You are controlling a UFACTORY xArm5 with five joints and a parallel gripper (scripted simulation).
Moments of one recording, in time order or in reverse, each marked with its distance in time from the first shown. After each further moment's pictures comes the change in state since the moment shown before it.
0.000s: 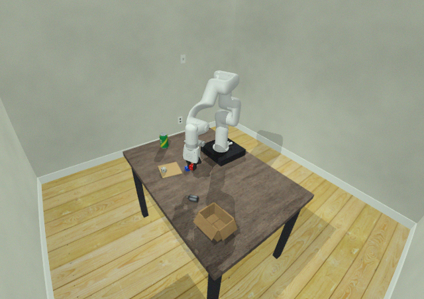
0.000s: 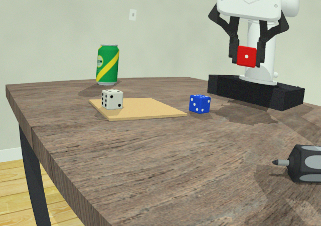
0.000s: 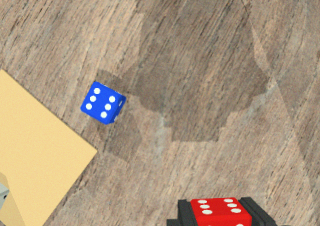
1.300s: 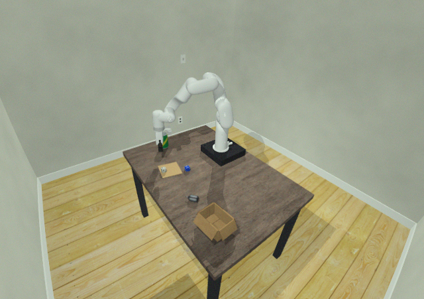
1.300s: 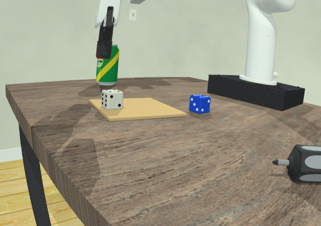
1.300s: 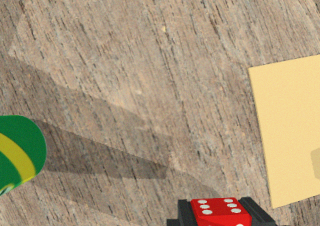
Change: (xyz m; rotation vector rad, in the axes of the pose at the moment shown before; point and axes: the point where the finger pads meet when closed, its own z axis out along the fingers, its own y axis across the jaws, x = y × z) arm 0.084 -0.319 0.018 0.013 -0.013 0.864
